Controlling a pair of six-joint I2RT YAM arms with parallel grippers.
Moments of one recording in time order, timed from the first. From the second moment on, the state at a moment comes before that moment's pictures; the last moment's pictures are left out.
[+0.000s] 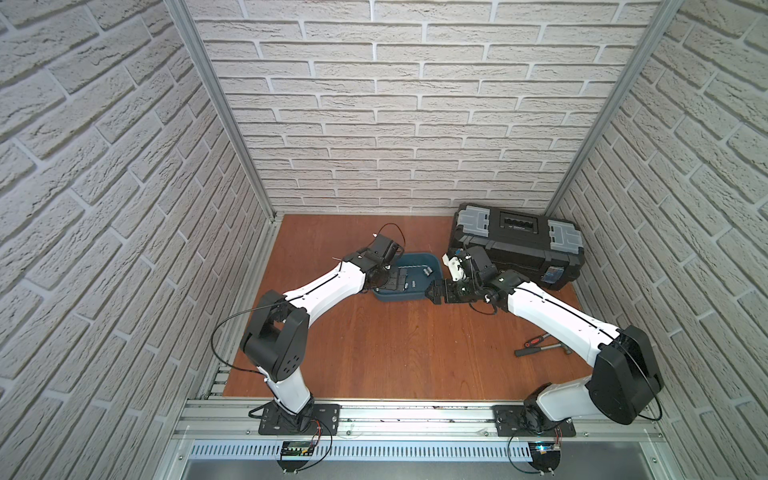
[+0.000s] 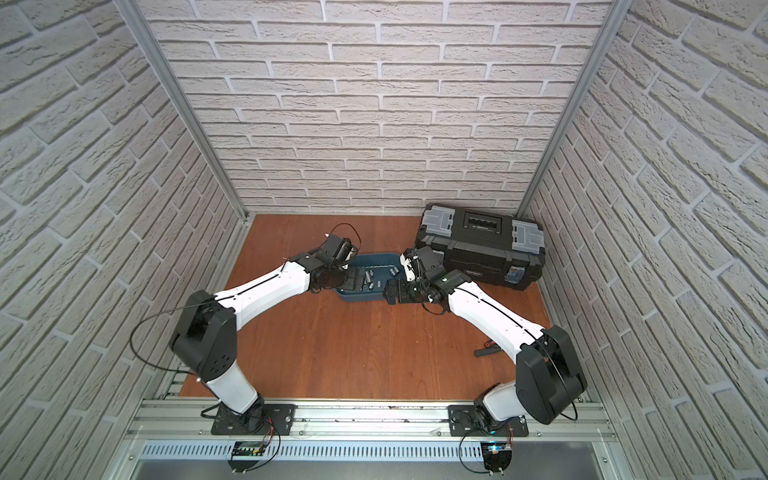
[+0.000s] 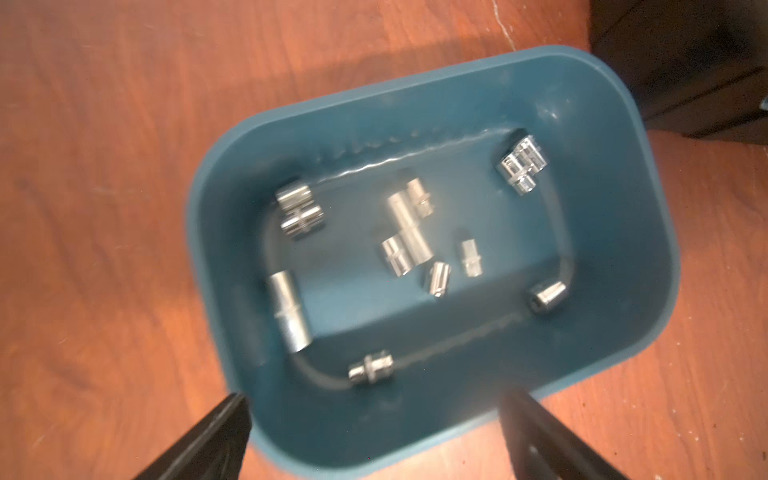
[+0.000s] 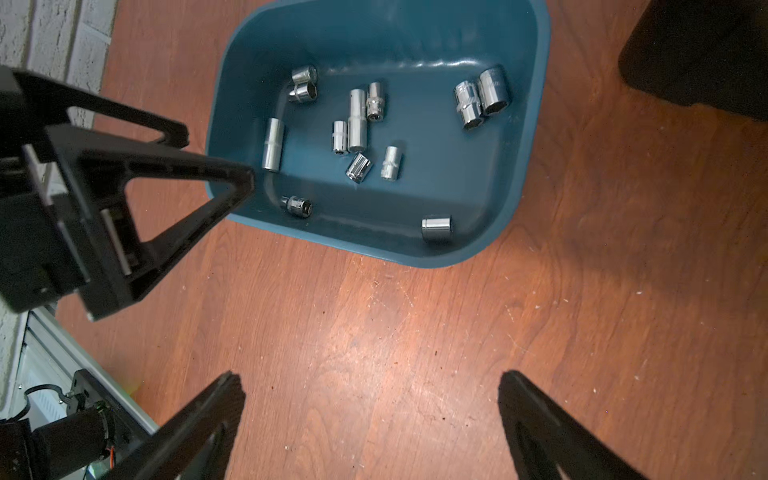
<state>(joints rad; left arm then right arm) -0.61 1.66 1.25 -0.59 -0.10 -0.37 0.48 1.44 1.07 -0.57 -0.18 0.42</state>
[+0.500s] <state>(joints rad) -0.57 1.36 1.03 -0.58 -0.22 -0.38 0.48 1.46 1.13 -0.58 -0.15 0.40</state>
